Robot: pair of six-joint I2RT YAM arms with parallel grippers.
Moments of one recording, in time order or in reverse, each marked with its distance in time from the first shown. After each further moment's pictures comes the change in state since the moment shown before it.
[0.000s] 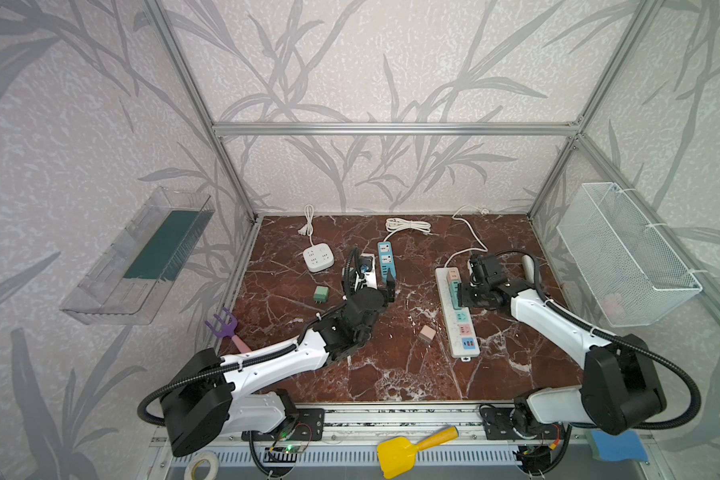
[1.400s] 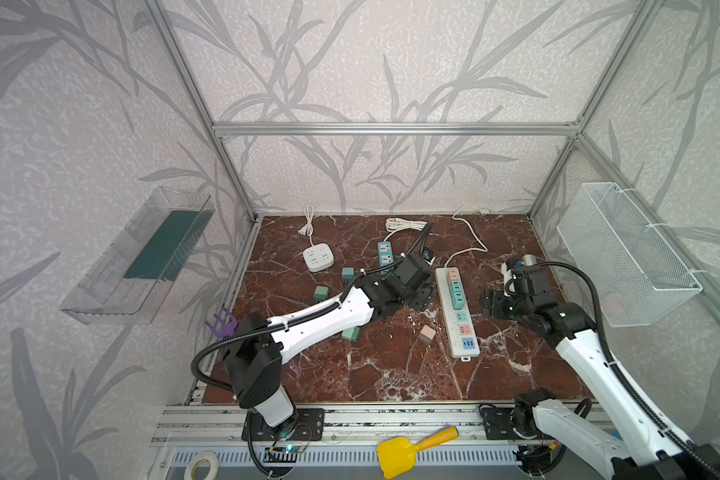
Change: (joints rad) left arm -0.038 0.405 0.654 -0.826 0.511 0.096; right arm -0.119 -0.481 -0.015 -0.300 -0.051 -0.002
